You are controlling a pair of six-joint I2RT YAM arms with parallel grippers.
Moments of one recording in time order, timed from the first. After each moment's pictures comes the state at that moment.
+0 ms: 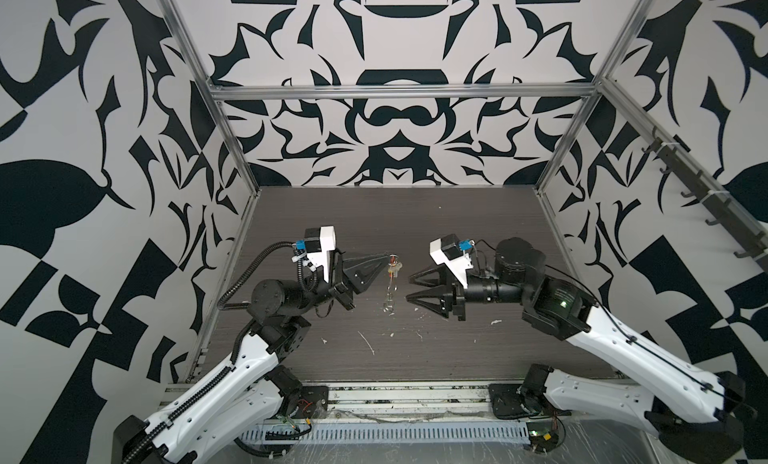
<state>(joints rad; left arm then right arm) -0.70 0.79 0.63 0.74 0.62 -0.64 0.89 0.96 1.09 -0.31 -0.58 0.13</state>
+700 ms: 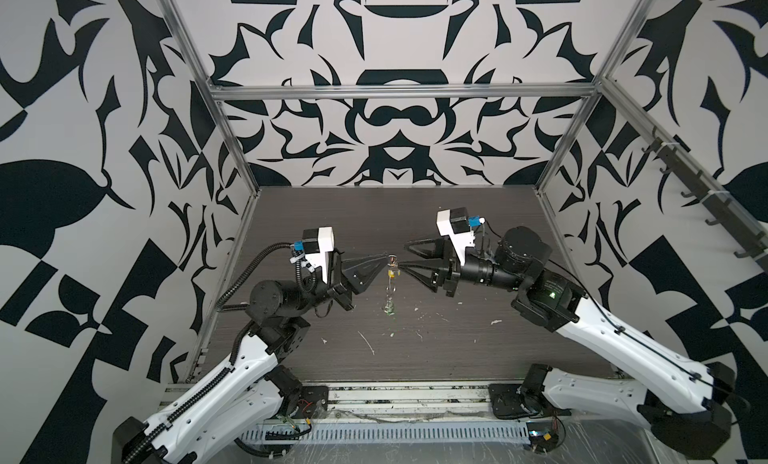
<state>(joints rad) -0.70 0.78 0.63 0.75 0.62 -0.64 0.88 1.05 1.13 -0.03 -0.52 0.22</state>
